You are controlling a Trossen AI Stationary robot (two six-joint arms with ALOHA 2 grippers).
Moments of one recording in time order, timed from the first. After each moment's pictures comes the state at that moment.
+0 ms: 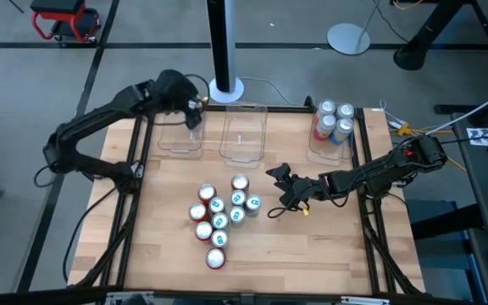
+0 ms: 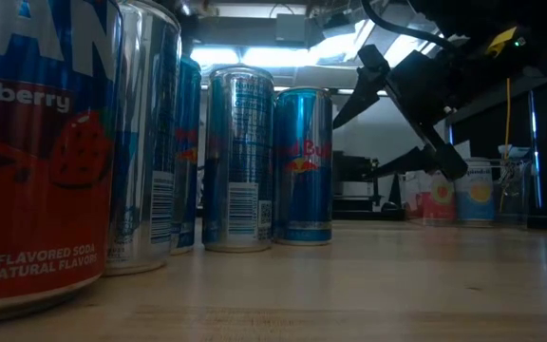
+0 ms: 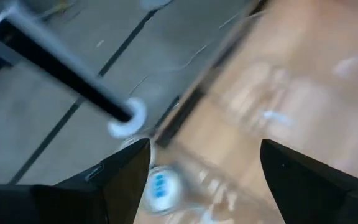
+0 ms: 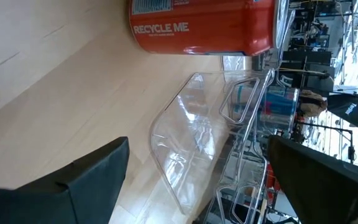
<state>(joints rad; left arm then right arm) 0.58 1.25 1.27 -0.79 -0.24 0.17 0.23 1.46 0.61 0.23 0.57 -1.15</state>
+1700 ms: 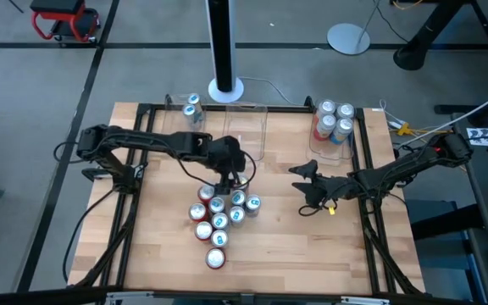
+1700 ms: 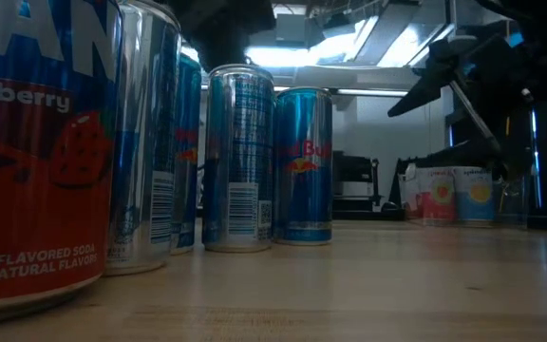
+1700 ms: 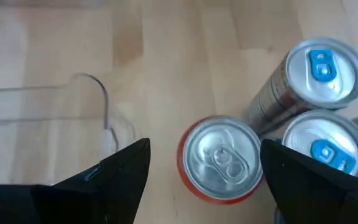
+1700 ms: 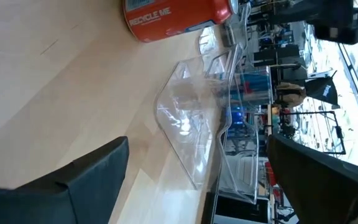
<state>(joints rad) 0.07 1.61 1.27 -0.58 0.03 0.19 0.30 1.05 0.29 0.29 0.61 -1.03</state>
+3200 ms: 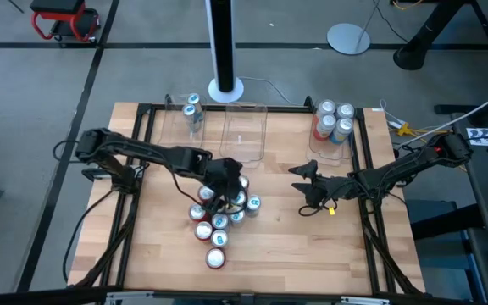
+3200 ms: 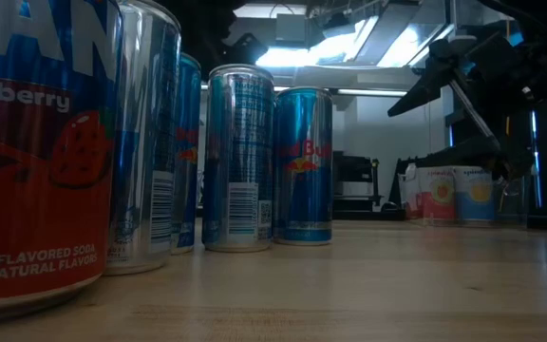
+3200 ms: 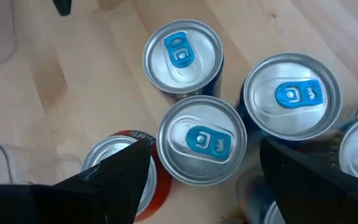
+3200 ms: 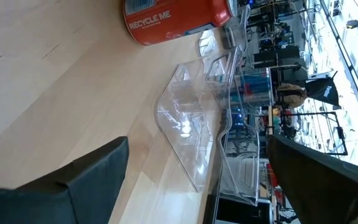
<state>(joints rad) -0.09 1.61 1.25 -0.60 0.07 0.41 0.30 1.05 0.29 0.30 0.60 -1.02</state>
